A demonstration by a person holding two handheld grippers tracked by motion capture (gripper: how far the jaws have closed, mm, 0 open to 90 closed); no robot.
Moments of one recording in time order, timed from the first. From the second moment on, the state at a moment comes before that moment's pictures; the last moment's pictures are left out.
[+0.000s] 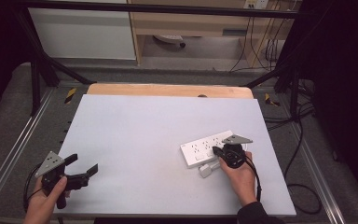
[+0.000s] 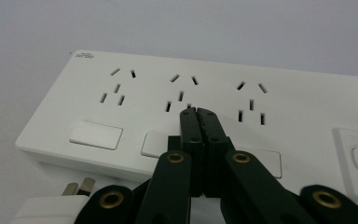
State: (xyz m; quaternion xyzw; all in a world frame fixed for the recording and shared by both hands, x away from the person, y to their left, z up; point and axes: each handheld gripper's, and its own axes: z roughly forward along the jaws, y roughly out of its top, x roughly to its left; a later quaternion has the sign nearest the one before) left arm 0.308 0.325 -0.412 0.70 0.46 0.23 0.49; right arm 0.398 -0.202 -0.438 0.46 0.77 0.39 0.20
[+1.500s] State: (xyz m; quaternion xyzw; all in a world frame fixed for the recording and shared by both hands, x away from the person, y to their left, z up) left arm 0.307 0.325 -0.412 0.71 0.46 0.23 0.48; right arm 0.408 -0.201 -0.423 0.45 0.76 0.43 0.19
